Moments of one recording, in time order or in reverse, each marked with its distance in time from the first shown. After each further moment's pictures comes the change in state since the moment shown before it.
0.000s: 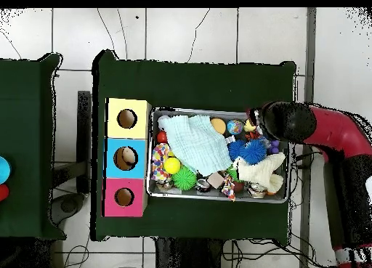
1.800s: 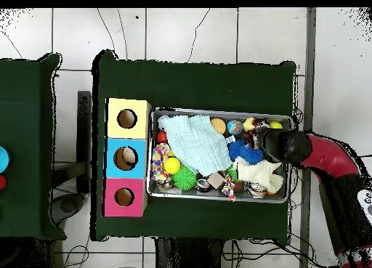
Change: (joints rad) arm -0.110 0.154 -0.003 0.063 -0.047 -0.052 0.000
